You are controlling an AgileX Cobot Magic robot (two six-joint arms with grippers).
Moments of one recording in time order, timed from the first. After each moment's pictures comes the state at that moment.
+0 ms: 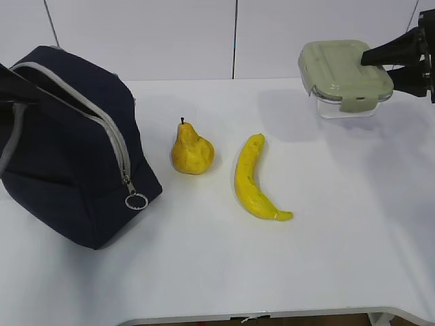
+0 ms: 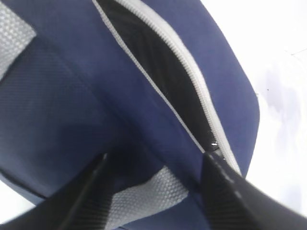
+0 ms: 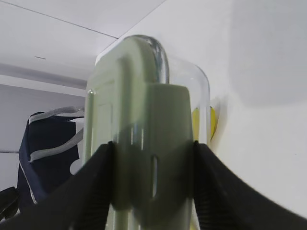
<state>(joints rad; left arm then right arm) -0.07 1.24 -0.85 -0.79 0.55 0.13 -0.32 1.91 -1.41 1.32 1.17 -0.82</state>
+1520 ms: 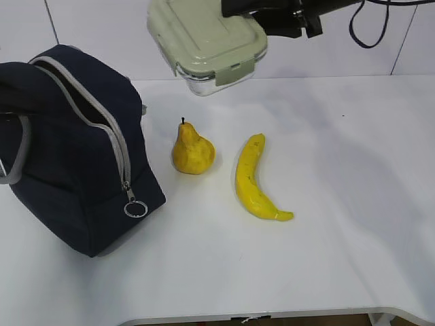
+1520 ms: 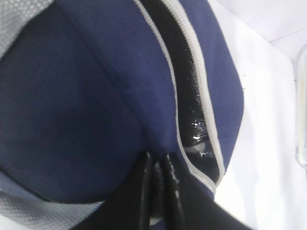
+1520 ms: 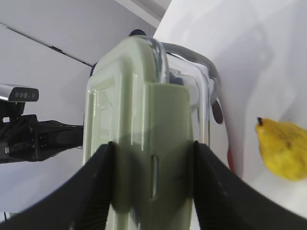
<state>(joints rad) -0.07 1.24 -0.85 -0.90 0.63 0.17 0.15 1.91 -1.75 1.19 1.17 -0.64</state>
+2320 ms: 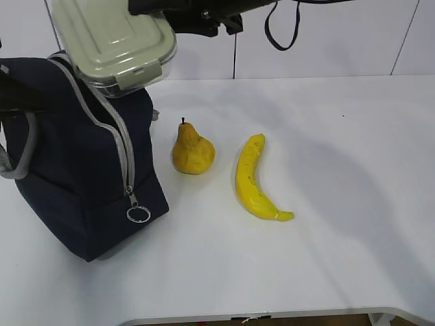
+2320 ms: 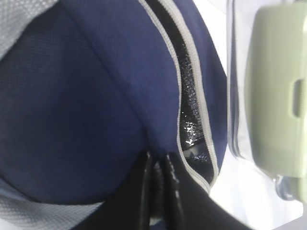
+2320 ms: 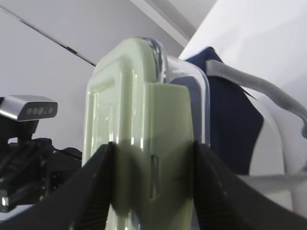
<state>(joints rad) -0.07 1.24 -0.85 -0.98 0.65 0.27 0.39 1.97 -1.83 1.21 0.94 -0.64</state>
